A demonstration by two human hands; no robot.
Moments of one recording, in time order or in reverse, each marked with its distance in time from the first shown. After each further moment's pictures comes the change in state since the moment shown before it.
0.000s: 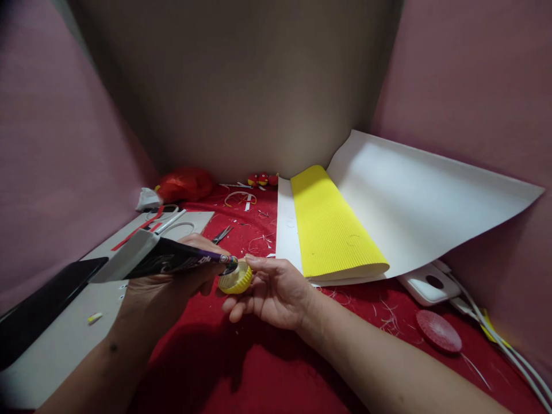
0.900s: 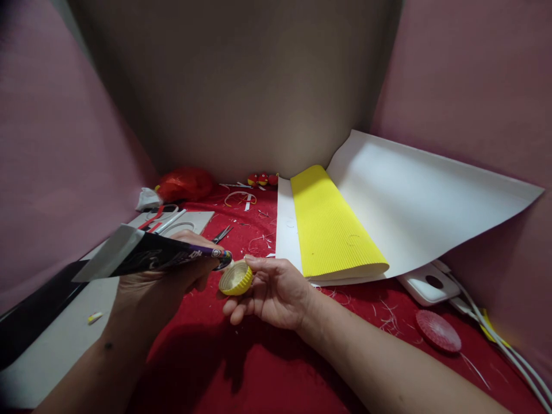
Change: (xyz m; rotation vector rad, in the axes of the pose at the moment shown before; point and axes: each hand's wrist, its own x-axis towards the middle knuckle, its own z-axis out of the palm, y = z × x) left_hand 0.002 -0.002 -0.004 0.067 0.067 0.039; right_hand 0.000 0.001 -0.004 0.034 -0.022 0.004
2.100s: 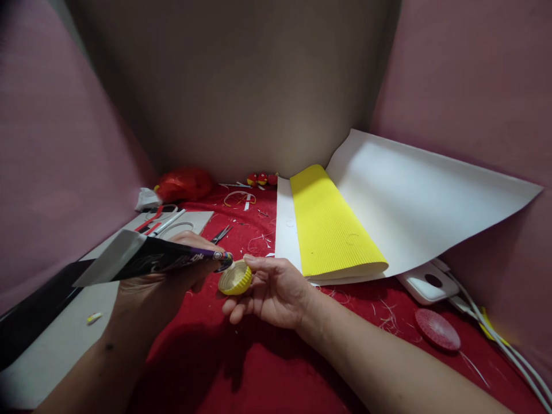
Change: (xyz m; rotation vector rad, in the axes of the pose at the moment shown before) left_hand 0.000 0.001 0.000 0.012 -0.019 0.028; right_hand 0.000 0.000 0.002 -0.021 0.019 0.004
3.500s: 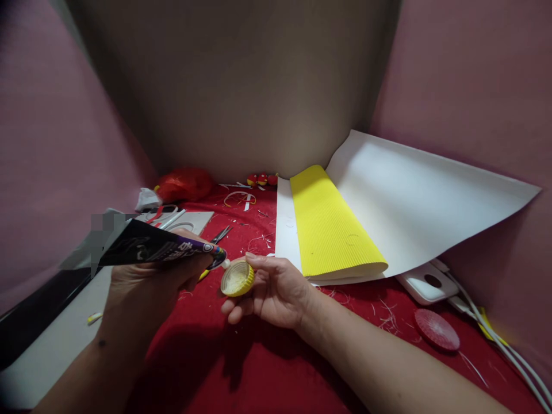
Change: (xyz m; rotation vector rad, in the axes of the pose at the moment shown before) left_hand -0.001 -0.003 0.001 -0.139 0.152 -0.144; right_hand 0.000 0.000 -0.002 0.016 -0.004 -0.002
